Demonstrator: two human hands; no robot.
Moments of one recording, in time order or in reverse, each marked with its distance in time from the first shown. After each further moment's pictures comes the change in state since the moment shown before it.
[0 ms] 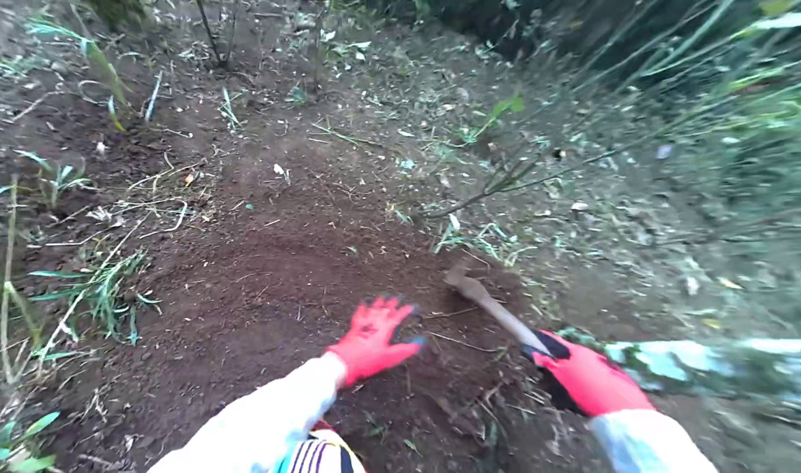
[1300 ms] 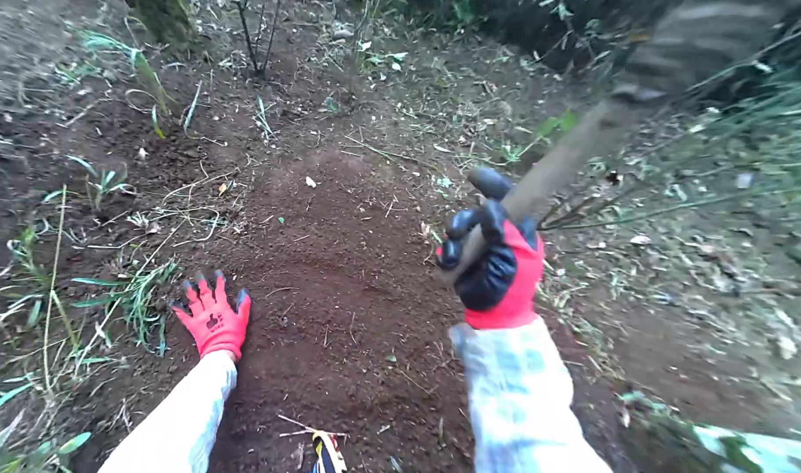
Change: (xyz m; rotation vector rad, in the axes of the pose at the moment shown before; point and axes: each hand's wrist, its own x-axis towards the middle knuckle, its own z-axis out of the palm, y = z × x) left_hand -0.107 -0.223 -0.142 0.569 0.829 -0.860; right_hand 0.007 -0.285 -0.030 1.655 -0.090 -1.075
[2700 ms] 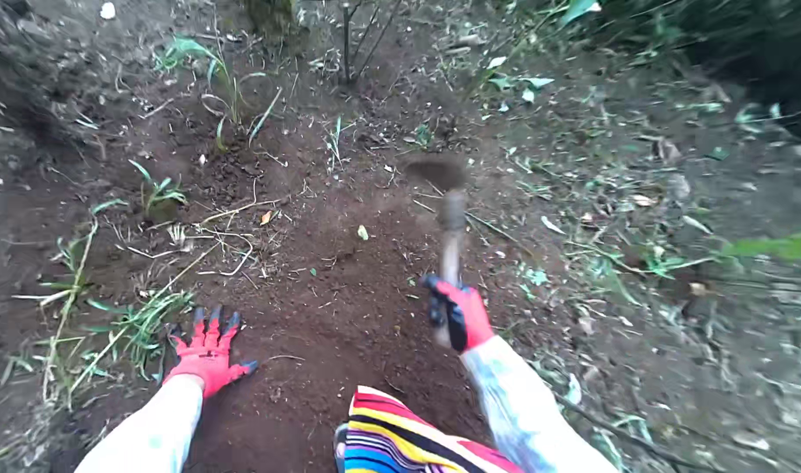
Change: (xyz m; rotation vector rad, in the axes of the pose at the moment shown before) left_hand 0.059 0.021 -0.048 0.321 -0.921 -0.215; right_hand 0.192 0.163 -0.034 -0.230 -0.018 0.831
